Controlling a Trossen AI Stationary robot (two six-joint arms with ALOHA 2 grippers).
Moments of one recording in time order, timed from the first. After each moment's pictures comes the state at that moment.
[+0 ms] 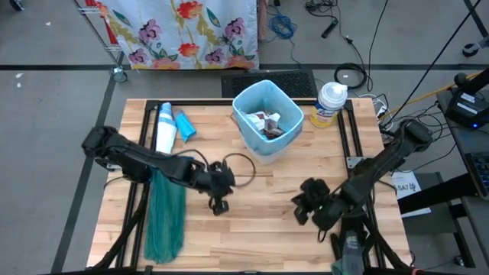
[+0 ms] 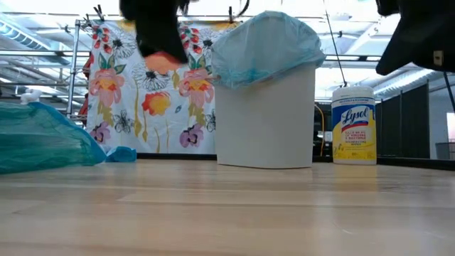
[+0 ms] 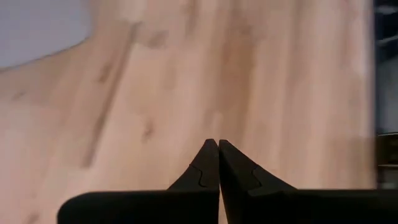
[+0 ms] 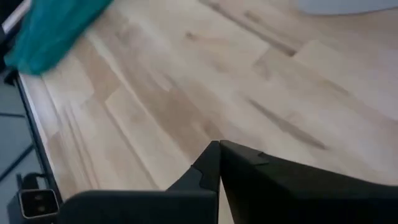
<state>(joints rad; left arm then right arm) -0.29 1.52 1.17 -0.57 -0.13 -0.50 0.70 1.35 0.87 -0.58 0.60 1.43</state>
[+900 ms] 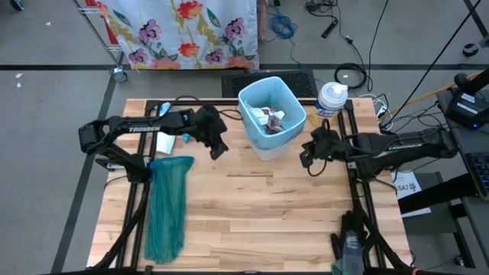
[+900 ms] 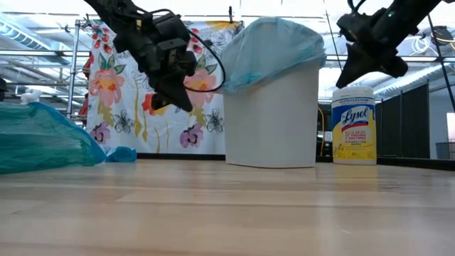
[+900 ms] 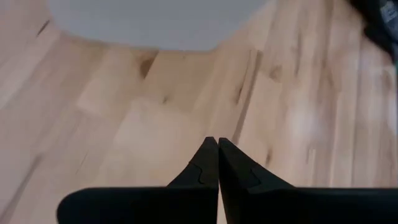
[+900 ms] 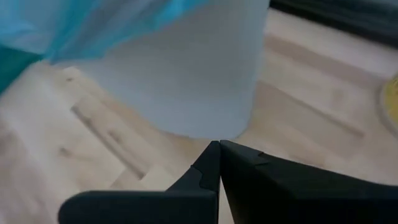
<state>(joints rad) 0.41 1.44 0.93 -0.39 0.42 -0.19 0.05 0.92 0.74 -0.71 0.49 0.87</state>
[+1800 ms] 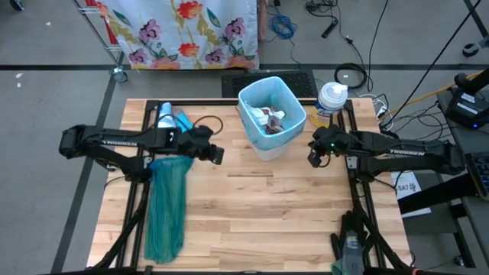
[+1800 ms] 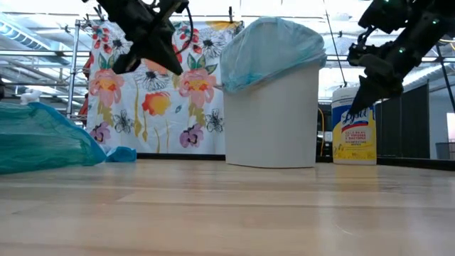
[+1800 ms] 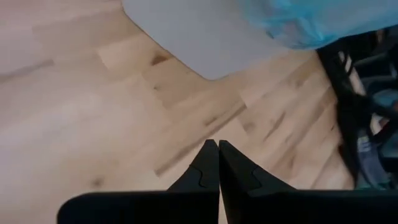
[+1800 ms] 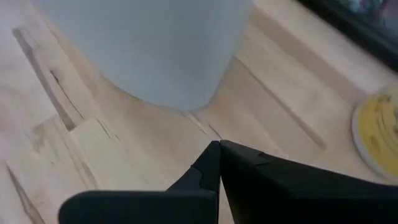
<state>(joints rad) 0.07 1.21 0.93 -0.48 -0.10 -1.01 -0.24 0.77 0.52 -0.61 0.26 0.37</state>
